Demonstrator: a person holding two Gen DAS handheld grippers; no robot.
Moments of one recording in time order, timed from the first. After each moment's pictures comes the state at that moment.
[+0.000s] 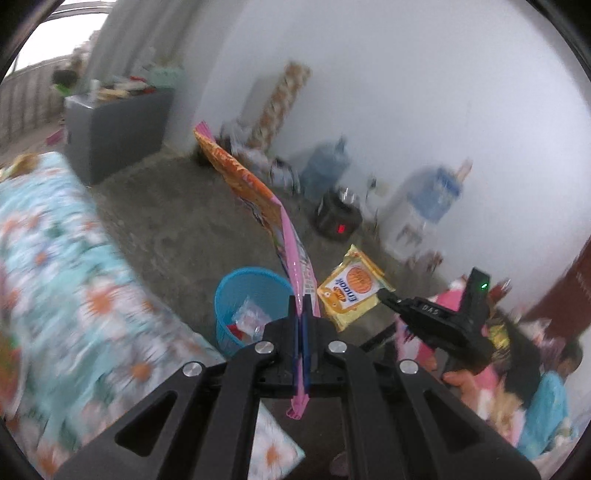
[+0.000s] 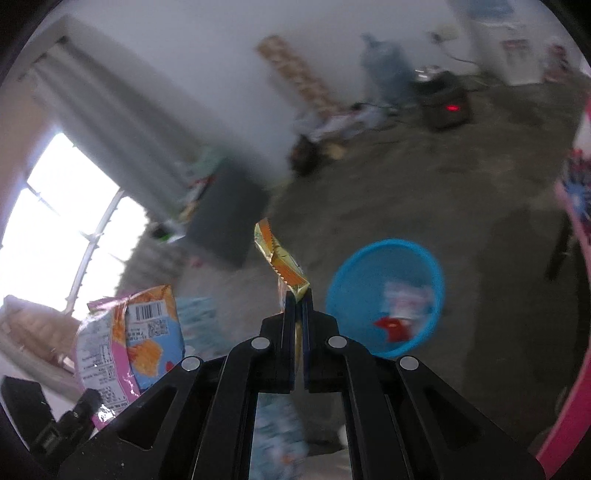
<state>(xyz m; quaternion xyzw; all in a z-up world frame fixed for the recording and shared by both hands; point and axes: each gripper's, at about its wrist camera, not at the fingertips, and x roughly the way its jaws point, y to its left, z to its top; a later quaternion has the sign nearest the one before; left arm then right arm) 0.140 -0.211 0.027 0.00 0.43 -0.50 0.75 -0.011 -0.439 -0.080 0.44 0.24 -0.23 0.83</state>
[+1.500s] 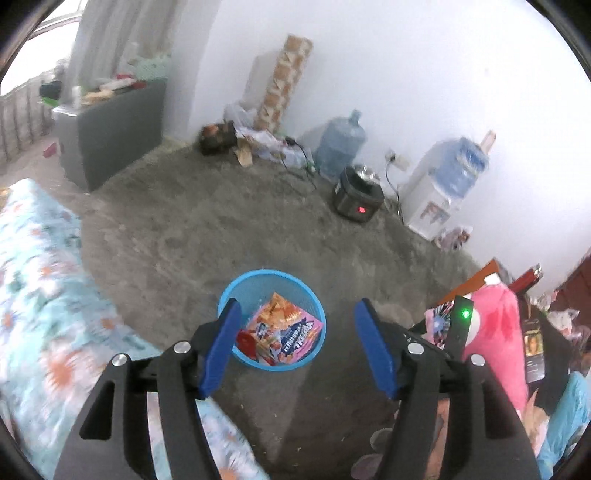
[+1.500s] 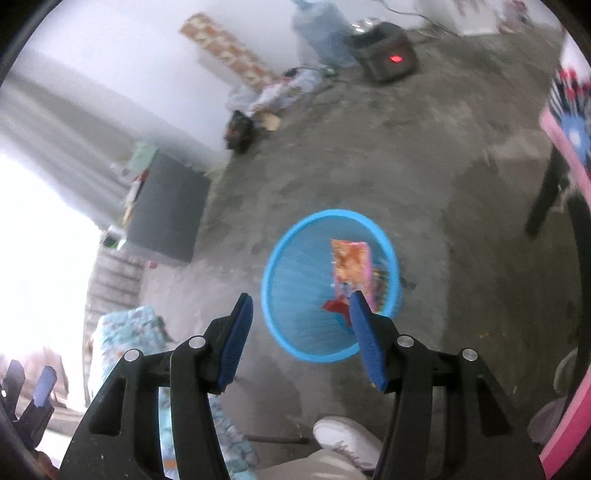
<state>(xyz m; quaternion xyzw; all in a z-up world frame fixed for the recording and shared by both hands) 0.162 -0.288 0.021 0.04 0.44 -0.47 0.77 0.022 -0.485 -0.147 0.49 0.30 -0.27 0.78</state>
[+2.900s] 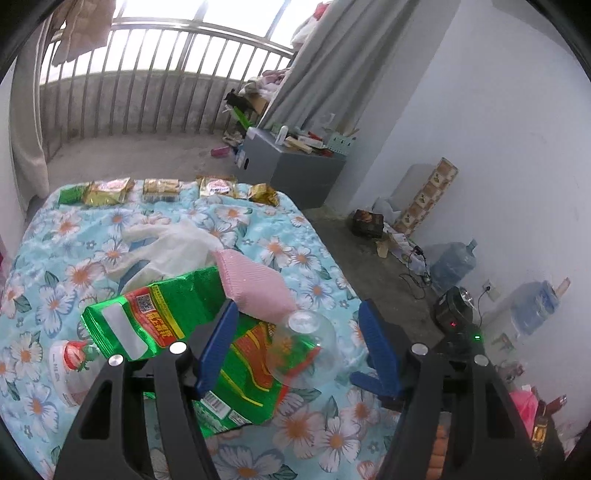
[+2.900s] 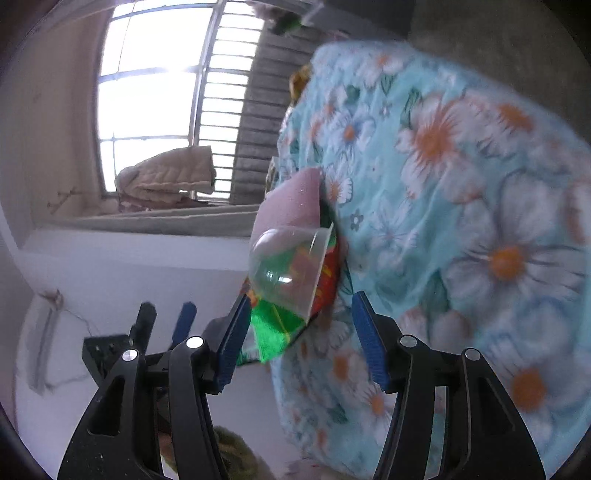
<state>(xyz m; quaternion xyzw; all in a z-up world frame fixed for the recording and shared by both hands) 0.193 0.056 0.078 -0.12 0.38 -0.22 0.89 0.207 -0.213 -0.095 0.55 0.44 0.23 0.68</state>
